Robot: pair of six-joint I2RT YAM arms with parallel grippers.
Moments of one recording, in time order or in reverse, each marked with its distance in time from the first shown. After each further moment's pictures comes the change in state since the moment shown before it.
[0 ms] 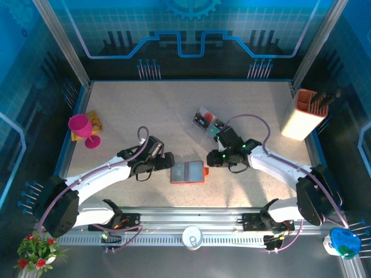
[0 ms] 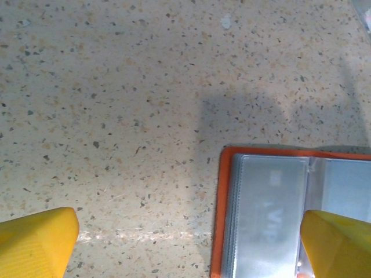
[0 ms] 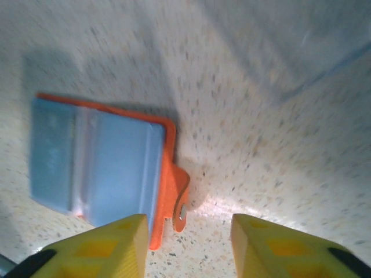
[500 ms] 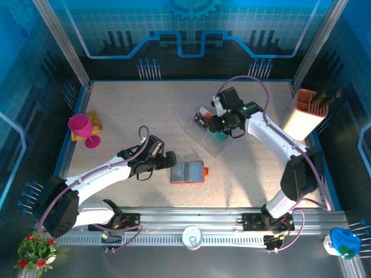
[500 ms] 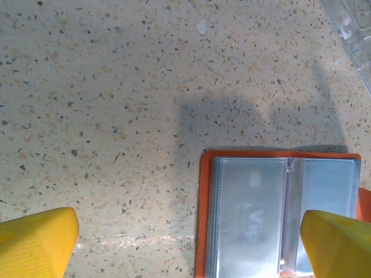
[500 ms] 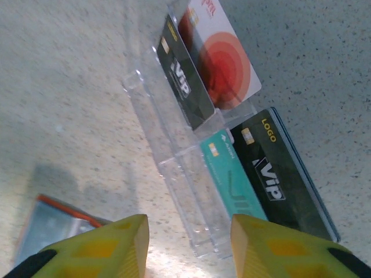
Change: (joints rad) left arm 0.000 0.000 0.000 0.035 0.019 0.007; right arm -0.126 0.289 0.549 -0.235 0.113 -0.374
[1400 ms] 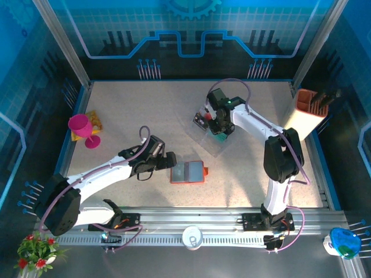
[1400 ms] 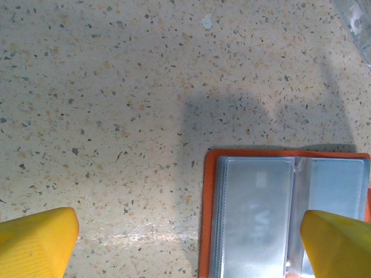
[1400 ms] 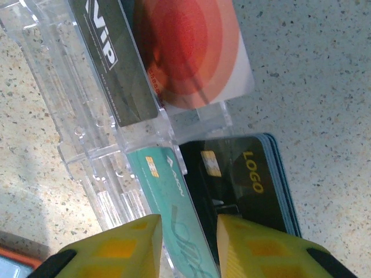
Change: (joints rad) left arm 0.000 0.017 0.000 0.000 0.000 0.000; right arm 0.008 0.237 0.128 -0.095 0.151 -0.151
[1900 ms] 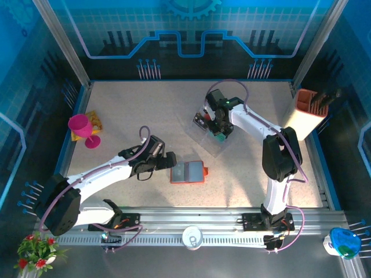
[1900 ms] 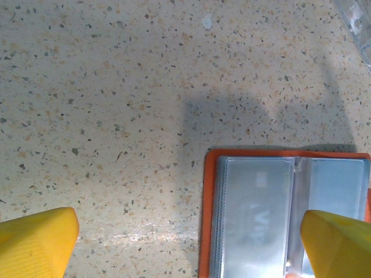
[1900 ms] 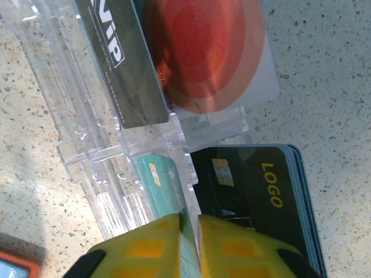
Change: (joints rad) left arm 0.000 0.000 0.000 0.000 0.000 0.000; right arm 0.004 0.015 0.002 0.001 -0.008 -0.021
